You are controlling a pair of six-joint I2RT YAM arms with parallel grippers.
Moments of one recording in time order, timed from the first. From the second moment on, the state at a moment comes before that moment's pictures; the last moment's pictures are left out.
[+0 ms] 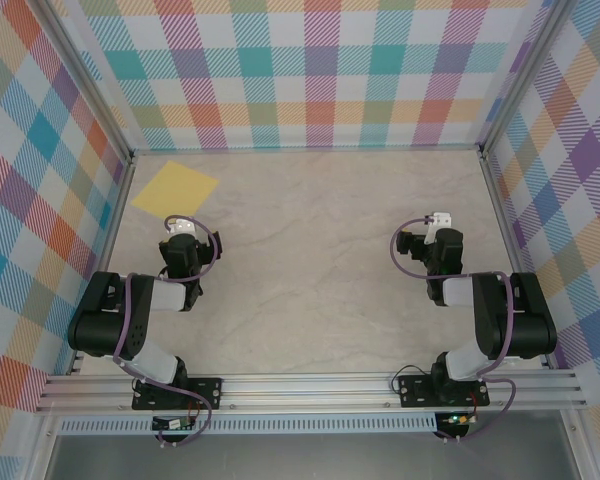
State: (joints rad) left arm -0.10 1.56 0.40 0.73 -0.28 -0.13; right arm 0.03 1.53 0.40 0.70 0.02 0.06
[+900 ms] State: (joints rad) left arm -0.10 1.44 0.41 0.60 -0.20 -0.12; right arm 0.03 1.43 0.41 0.57 -0.02 0.06
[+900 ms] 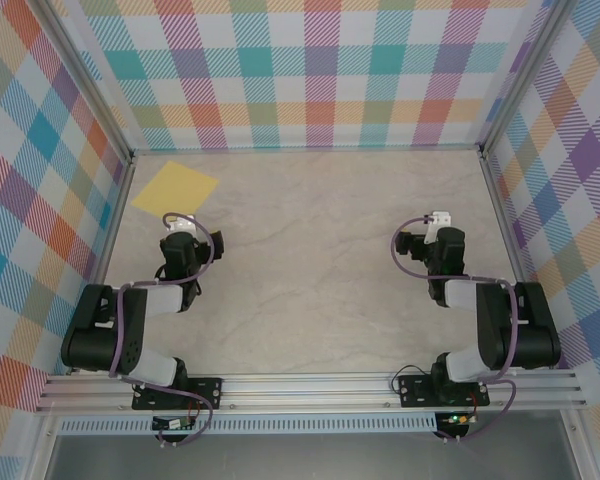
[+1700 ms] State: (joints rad) left arm -0.04 1.72 1.26 -0.35 0.02 -0.51; right arm 0.03 1.24 0.76 -0.34 -0.38 0.47
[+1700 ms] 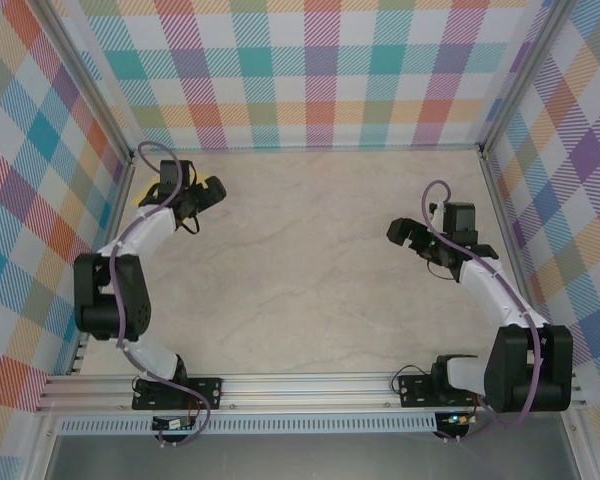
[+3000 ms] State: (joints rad) left arm 0.05 2.06 1.44 -0.48 0.17 -0.81; right arm 0.04 1.44 0.78 -0.36 -0.64 0.58
